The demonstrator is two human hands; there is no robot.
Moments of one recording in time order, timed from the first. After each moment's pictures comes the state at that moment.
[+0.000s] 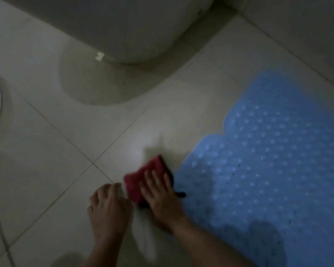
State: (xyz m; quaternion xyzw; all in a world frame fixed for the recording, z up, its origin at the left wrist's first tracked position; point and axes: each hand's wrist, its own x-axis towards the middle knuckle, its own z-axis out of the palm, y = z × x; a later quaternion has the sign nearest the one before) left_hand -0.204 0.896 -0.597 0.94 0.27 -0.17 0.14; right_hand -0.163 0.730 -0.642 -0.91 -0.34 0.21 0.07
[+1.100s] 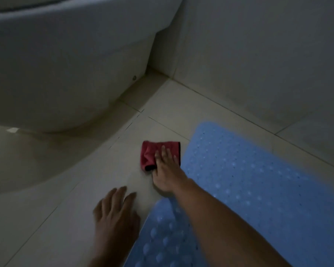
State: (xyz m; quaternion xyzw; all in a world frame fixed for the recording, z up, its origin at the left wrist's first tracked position) left_hand 0.007 0.774 -0.643 0.98 -0.02 -0.04 0.20; right_hand 0.143 0.596 -0.627 -0.97 -0.07 0.21 0.09
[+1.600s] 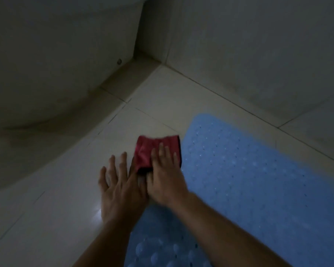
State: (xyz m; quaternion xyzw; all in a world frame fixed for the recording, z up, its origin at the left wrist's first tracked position) left_hand 0.090 0.707 -0.673 0.99 0.00 -0.06 0.14; right_hand 0.128 0.576 -0.648 -0.99 -0.05 0.12 0.11
